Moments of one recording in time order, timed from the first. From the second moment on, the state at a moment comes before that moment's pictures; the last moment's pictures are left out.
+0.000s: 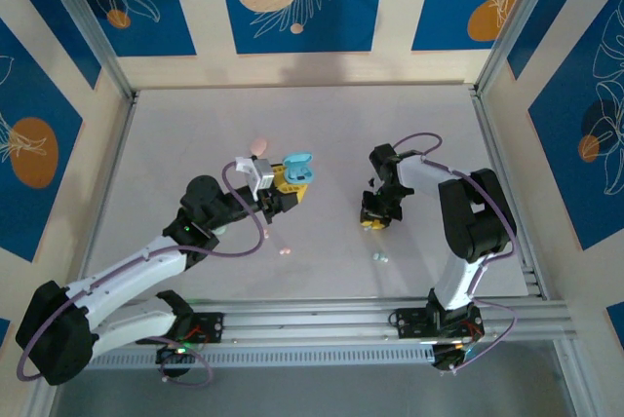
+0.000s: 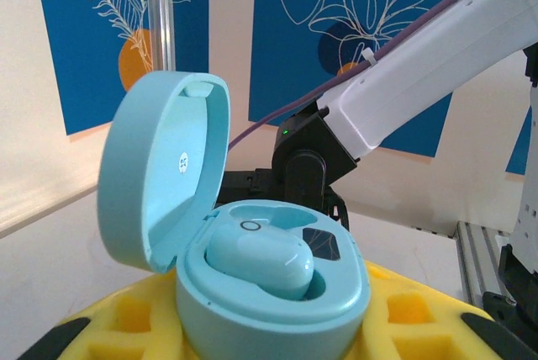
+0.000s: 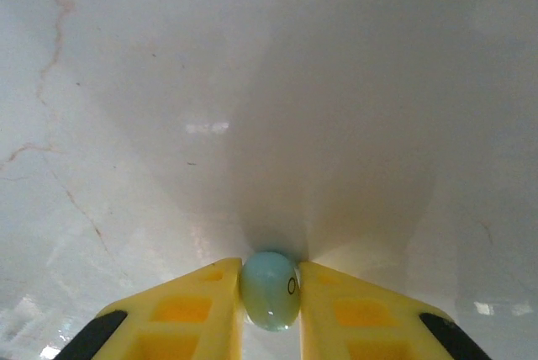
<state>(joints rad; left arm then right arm) -0.70 1.03 0.58 0.53 0.47 -0.10 0.33 1.77 1.05 -0.87 -0.31 0.45</state>
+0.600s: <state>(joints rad) -0.70 1.05 0.58 0.54 0.47 -0.10 0.42 1.48 1.14 -0.95 -0.32 0.50</state>
